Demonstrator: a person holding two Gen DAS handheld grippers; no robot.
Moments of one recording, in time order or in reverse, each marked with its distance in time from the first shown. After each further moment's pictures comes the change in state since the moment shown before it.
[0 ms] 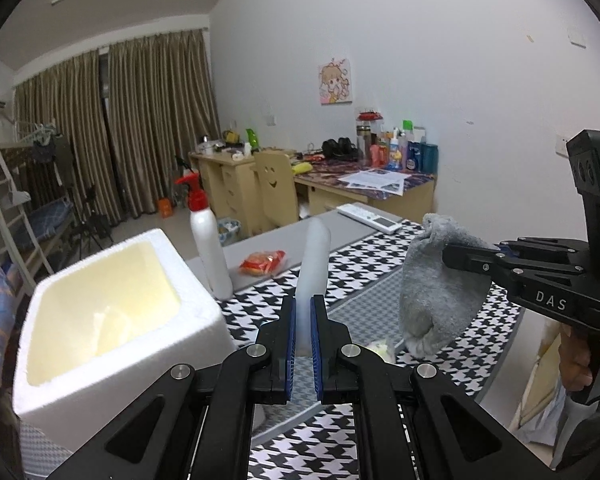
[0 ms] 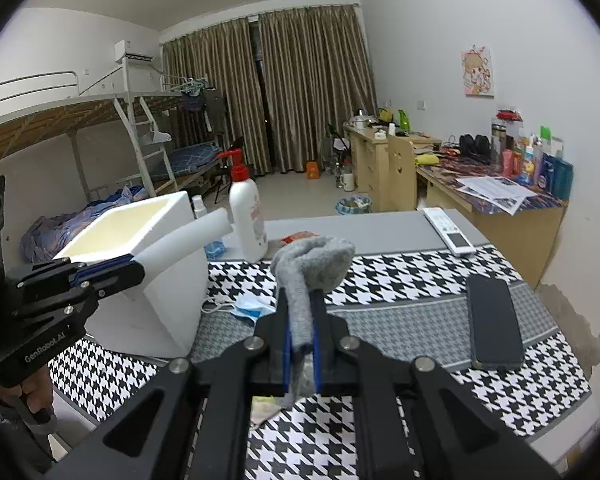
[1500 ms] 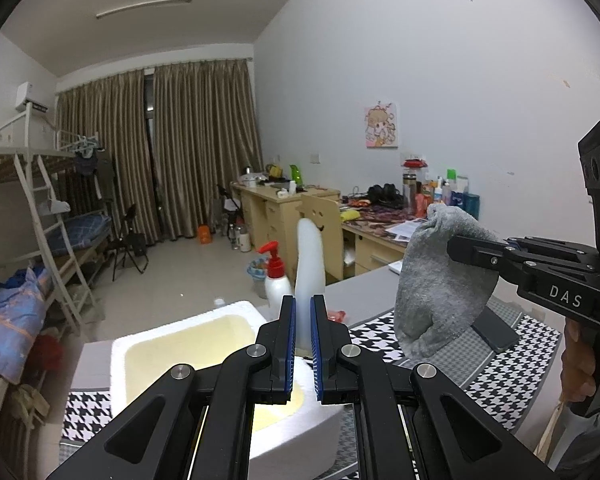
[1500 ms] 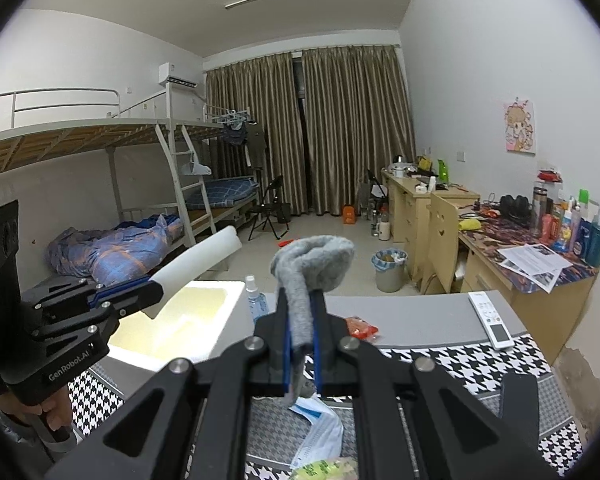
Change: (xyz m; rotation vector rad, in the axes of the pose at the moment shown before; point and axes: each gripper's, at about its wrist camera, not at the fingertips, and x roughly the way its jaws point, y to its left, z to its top) left arm -0.027 0.051 0.043 -0.066 -0.128 0.140; right arm 0.008 0.047 0.081 -0.091 -0.142 0.116
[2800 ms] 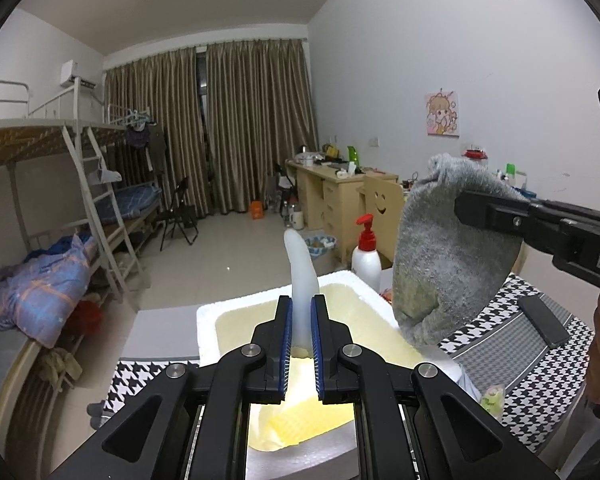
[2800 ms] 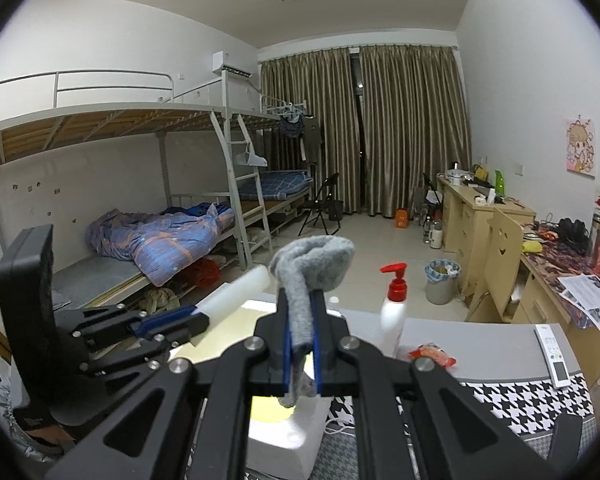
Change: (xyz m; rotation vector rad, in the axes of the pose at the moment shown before) left arm 0.010 0.054 -0.011 -0.073 0.084 0.182; right arm 0.044 0.072 0.021 -0.091 0.022 0.180
